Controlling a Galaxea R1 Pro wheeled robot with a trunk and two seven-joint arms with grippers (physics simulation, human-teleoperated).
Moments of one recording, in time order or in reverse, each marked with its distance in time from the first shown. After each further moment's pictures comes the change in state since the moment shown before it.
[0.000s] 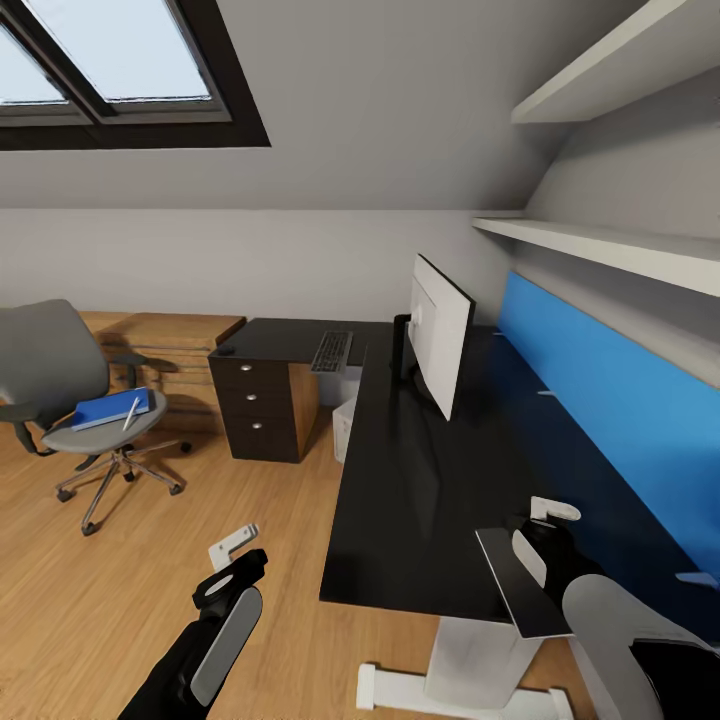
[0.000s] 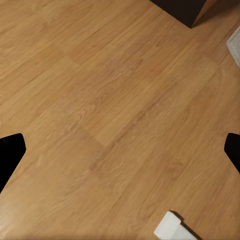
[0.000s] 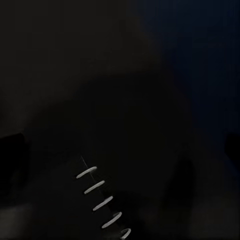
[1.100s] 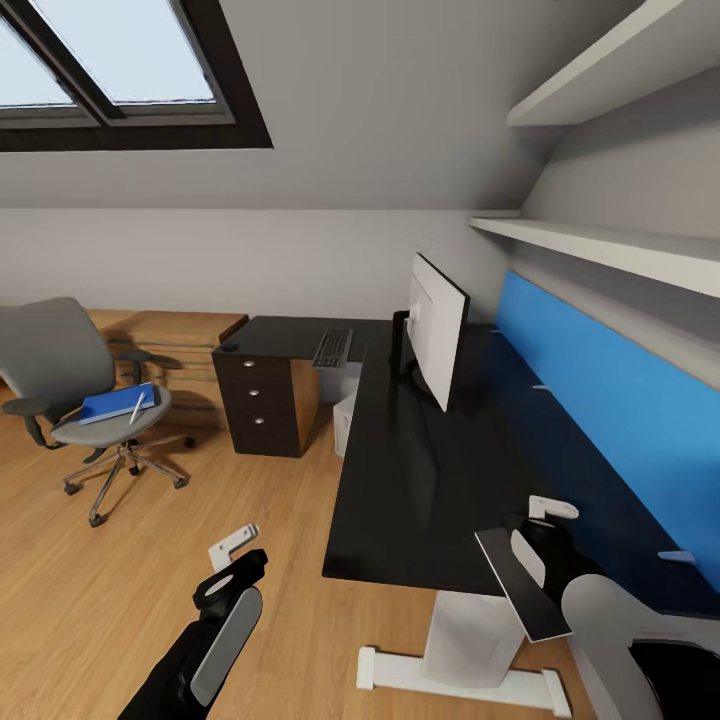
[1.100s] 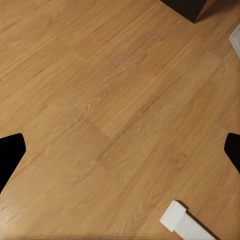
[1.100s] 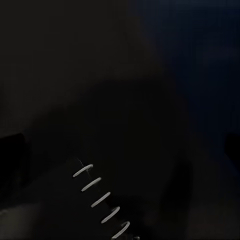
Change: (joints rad) left arm 0.000 0.000 -0.001 0.001 0.003 0.000 0.000; right arm 0.001 0.002 0.019 -0.006 -0.005 -0.001 0.000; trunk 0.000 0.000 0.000
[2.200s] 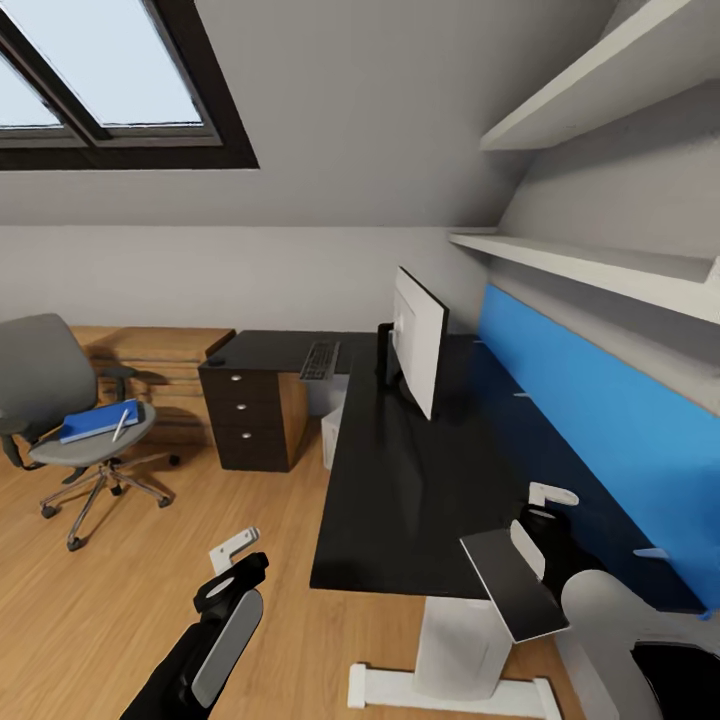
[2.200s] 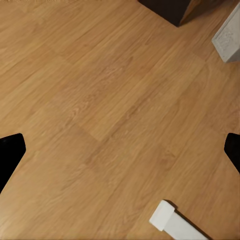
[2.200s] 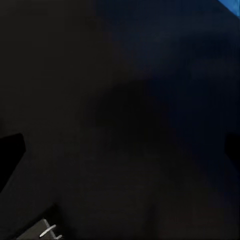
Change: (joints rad) left arm 0.000 -0.001 -0.003 0.017 0.003 -0.002 -0.002; right arm 0.002 0.000 -0.003 -0.072 -0.002 -0.019 -0.005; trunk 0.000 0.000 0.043
